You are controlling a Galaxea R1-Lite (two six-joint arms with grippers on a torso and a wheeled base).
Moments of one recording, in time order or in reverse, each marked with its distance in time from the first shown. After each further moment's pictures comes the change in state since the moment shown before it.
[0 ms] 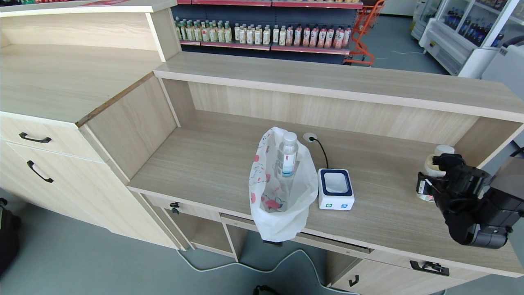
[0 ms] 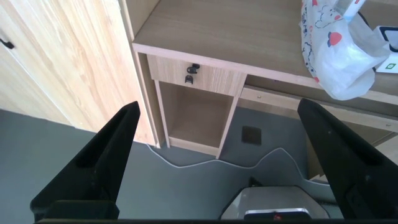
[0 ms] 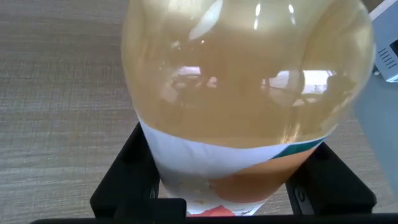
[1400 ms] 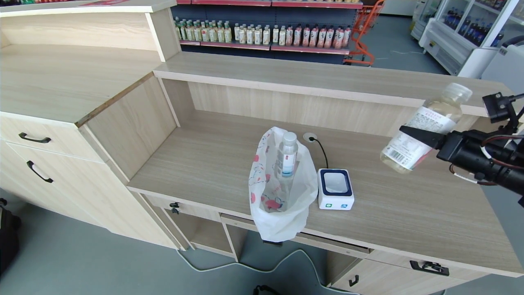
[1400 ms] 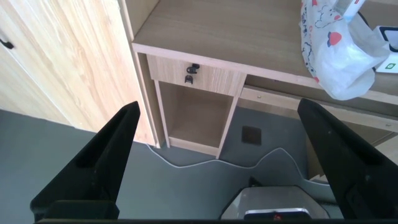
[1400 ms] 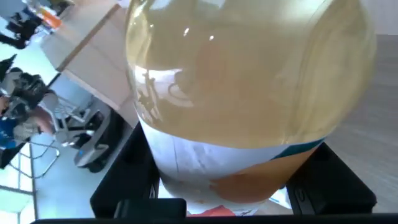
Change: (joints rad) left arm 0.000 0.000 0.000 0.000 0.000 0.000; right arm 0.143 -0.709 0.185 0.333 0.930 0.556
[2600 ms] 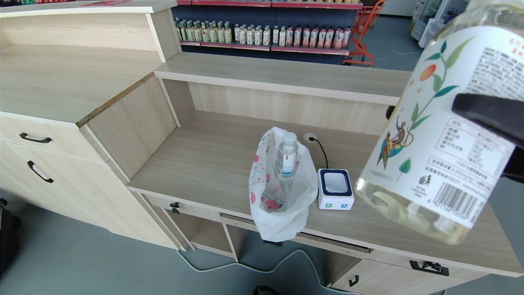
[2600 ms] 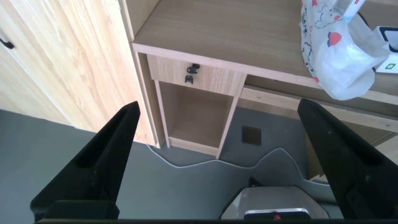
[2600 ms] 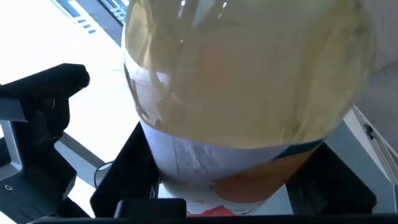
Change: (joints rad) left arm 0.000 0.000 0.000 0.000 0.000 0.000; right arm 0.590 -0.361 -0.019 0.052 0.196 0.309
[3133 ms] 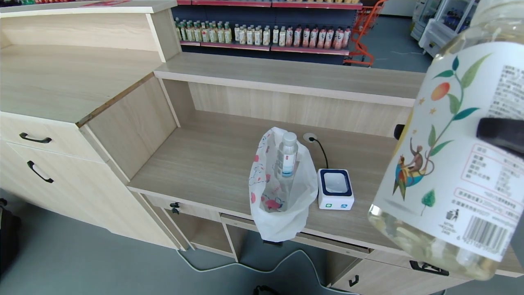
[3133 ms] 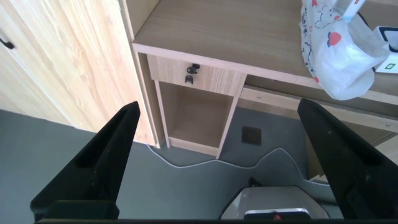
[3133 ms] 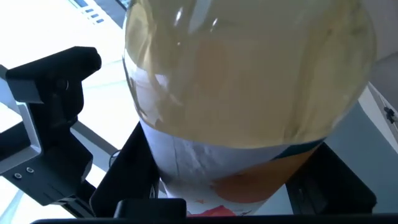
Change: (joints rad) left arm 0.000 0.000 0.000 0.000 0.000 0.000; right arm 0.009 -0.039 0.020 0.063 0.047 0.009
